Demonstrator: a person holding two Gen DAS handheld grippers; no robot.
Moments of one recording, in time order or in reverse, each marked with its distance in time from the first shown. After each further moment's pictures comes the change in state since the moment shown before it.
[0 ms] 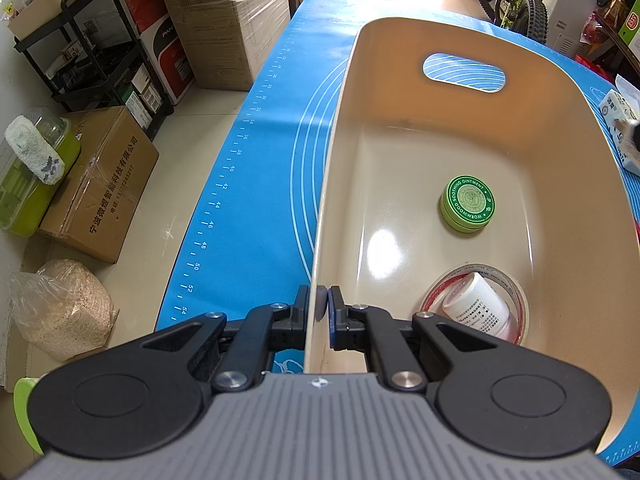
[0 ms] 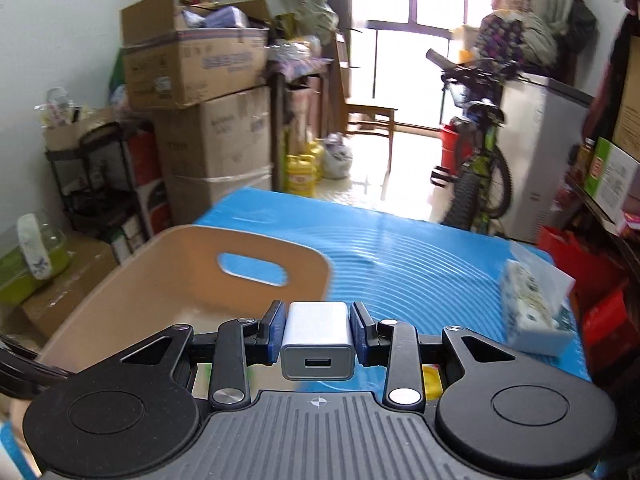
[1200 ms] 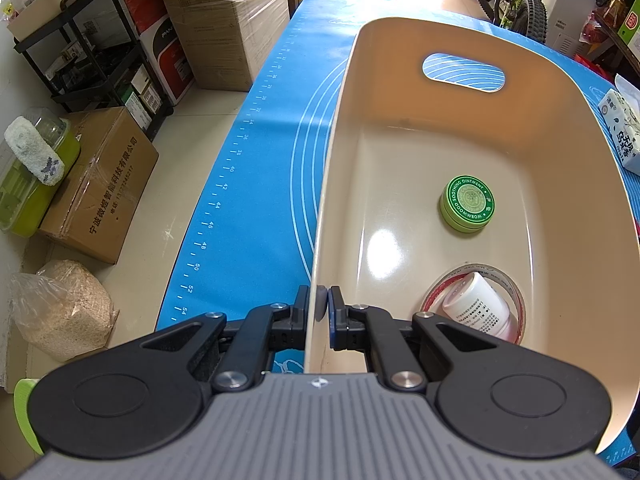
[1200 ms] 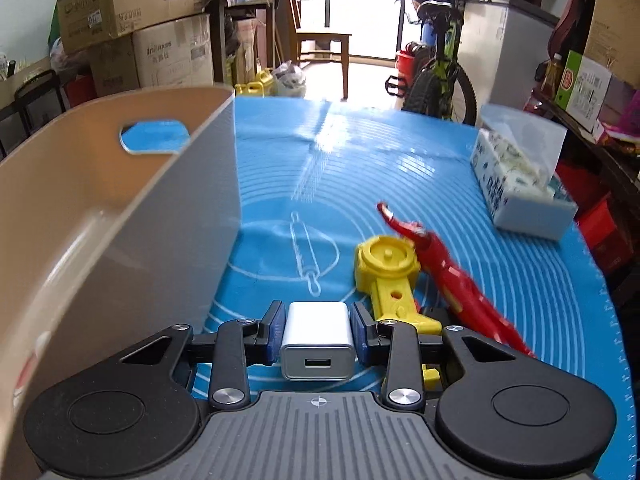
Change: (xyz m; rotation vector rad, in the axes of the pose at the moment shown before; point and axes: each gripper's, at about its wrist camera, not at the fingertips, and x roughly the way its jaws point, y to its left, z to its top) left arm 0.000 -0.001 -0.001 0.001 -0.001 0.001; right arm 0.065 -0.057 -0.091 0.099 0.178 -0.144
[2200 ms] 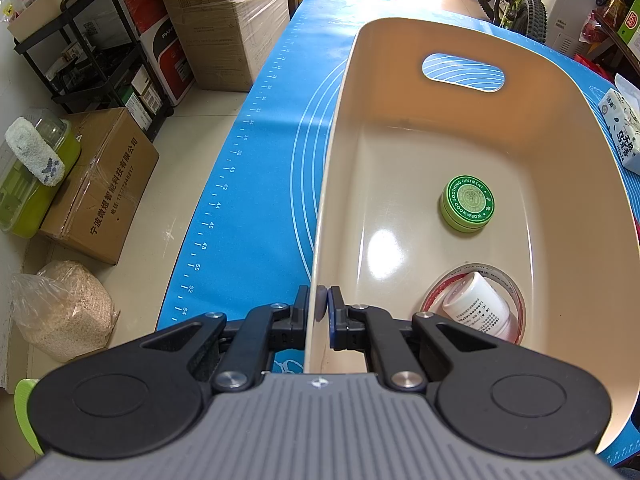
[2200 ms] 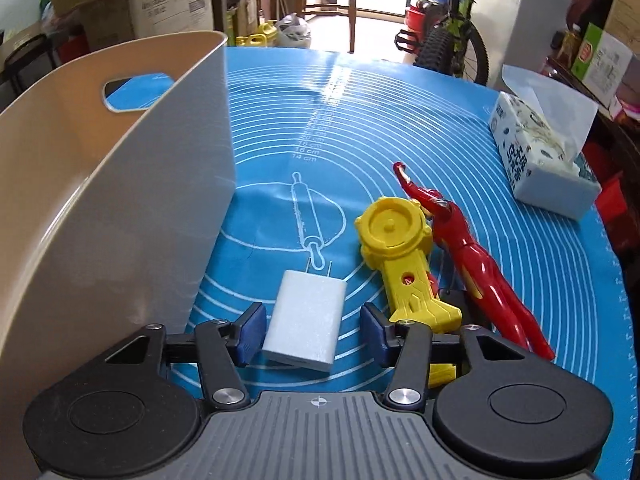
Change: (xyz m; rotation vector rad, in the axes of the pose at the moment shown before) left arm 0.000 0.001 -0.001 0.001 -0.001 0.001; right arm 0.034 -0.001 0.007 0.002 0.166 0.015
